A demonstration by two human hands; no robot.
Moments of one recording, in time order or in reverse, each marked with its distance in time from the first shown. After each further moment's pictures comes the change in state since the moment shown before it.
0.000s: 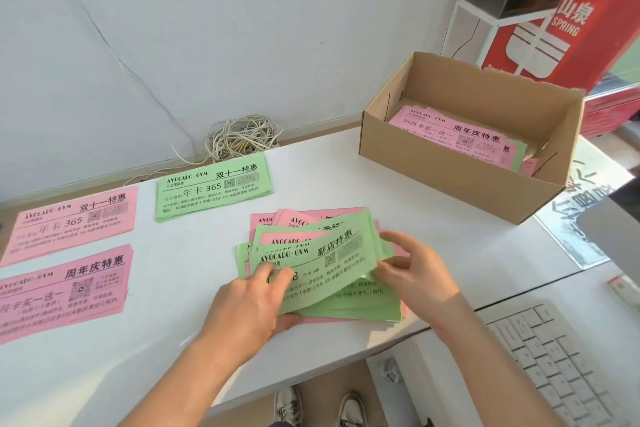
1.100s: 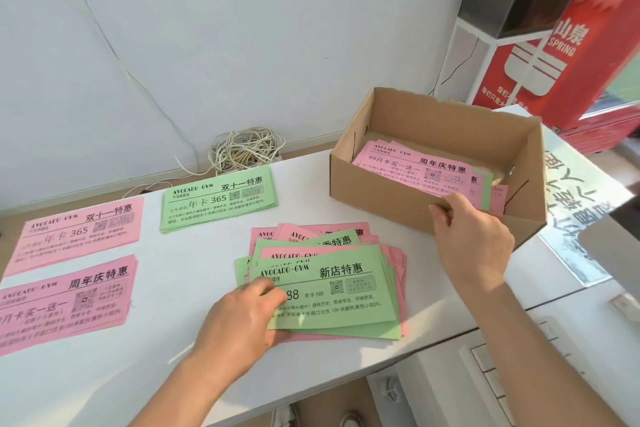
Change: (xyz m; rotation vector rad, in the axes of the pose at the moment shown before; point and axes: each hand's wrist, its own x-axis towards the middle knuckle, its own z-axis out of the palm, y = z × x) left_hand -0.004 -0.010 -0.004 -0.137 -0.122 -0.075; right_hand 0.043 -0.011 -0.046 -0.785 0.859 -0.259
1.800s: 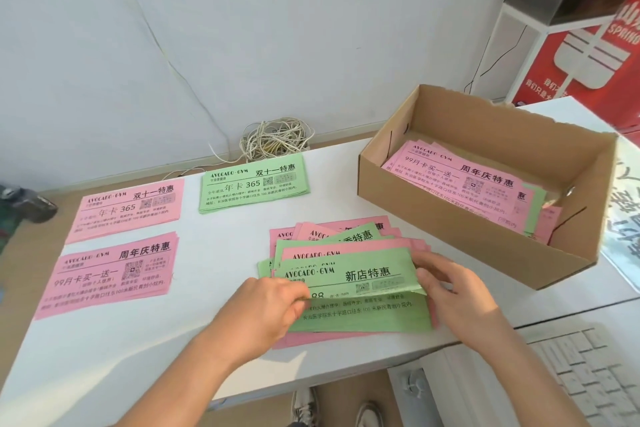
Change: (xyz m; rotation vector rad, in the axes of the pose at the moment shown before) left_hand -0.015 -0.009 -0.014 -0.198 -0.084 -0.028; right_hand -0.071 -0.006 0.001 0.752 -0.782 0.012
